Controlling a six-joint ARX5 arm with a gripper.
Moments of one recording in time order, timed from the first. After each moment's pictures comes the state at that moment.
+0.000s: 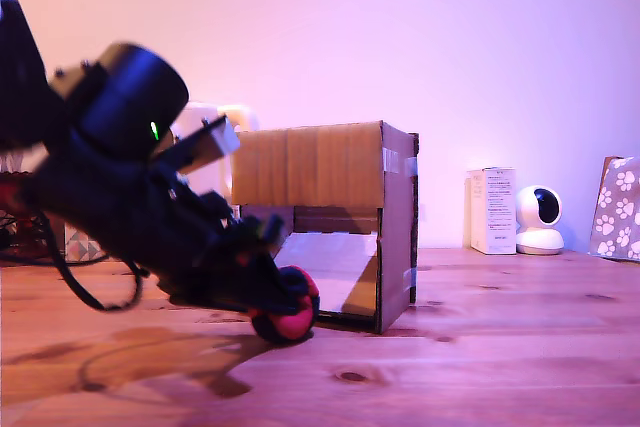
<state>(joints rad) -0.60 1.75 0.66 0.44 0.28 -0.10</state>
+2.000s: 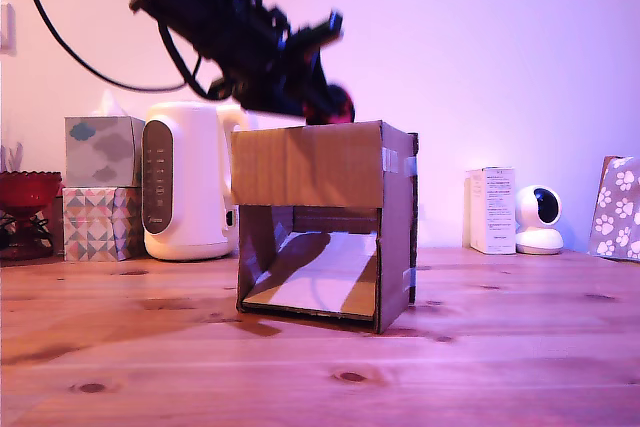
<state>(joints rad) -0.58 1.73 1.23 0.05 0.21 -0.06</state>
